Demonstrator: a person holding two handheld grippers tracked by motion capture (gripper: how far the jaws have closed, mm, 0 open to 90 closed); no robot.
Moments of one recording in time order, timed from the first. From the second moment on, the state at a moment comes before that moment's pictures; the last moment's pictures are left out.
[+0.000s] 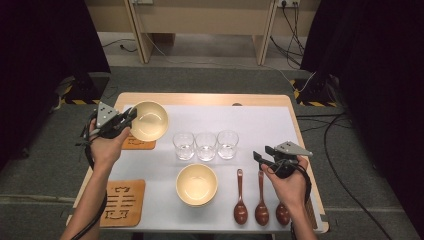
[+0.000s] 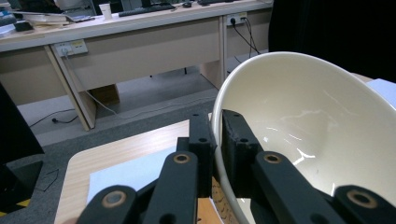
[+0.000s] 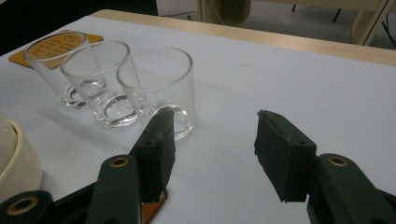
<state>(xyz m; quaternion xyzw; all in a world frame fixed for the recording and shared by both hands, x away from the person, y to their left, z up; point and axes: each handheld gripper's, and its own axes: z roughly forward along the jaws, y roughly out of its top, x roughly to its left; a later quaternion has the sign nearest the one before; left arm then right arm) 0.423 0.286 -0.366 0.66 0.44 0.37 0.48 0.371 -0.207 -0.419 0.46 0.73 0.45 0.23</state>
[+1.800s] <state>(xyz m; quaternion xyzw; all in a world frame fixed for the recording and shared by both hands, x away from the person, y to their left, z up) 0.495 0.344 -0.459 0.63 0.60 0.31 0.38 0.372 -0.207 -0.423 0.46 0.74 0.44 0.22</state>
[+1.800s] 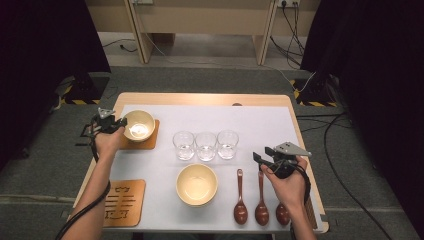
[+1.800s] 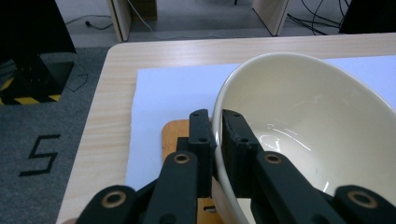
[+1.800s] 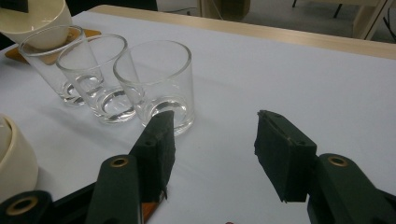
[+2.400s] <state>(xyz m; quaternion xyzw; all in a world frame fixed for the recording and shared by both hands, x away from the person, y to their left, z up) 0.504 0.355 -0.472 0.61 0.63 0.27 0.39 0.372 -0.207 -0.424 0.46 0.74 0.44 0.22</state>
